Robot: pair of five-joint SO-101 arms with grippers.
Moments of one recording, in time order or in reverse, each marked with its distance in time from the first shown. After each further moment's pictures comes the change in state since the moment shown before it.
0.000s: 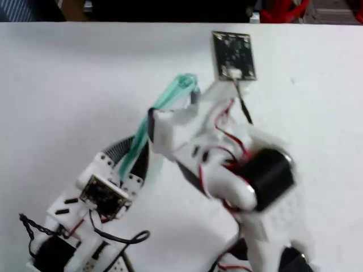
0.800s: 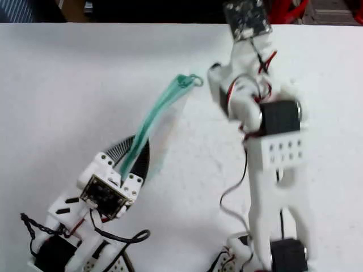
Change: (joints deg) left arm 0.0 0.0 0.0 -0.3 0.0; right arm 28.1 5.5 13.9 -20.5 39.5
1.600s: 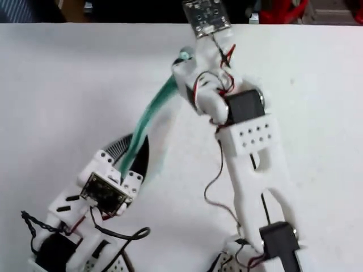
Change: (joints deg) left arm -0.2 0.9 0.0 -1.1 0.2; right arm -6.1 8.4 -0.9 -9.8 -4.4
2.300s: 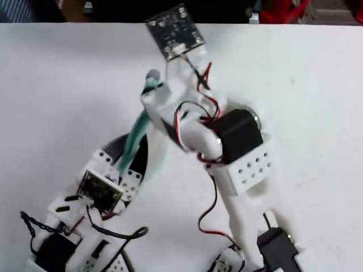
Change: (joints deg) left arm -0.1 -0.1 0.0 -1.0 2.5; right arm -13.7 -2.5 -14.7 20.4 -4.4
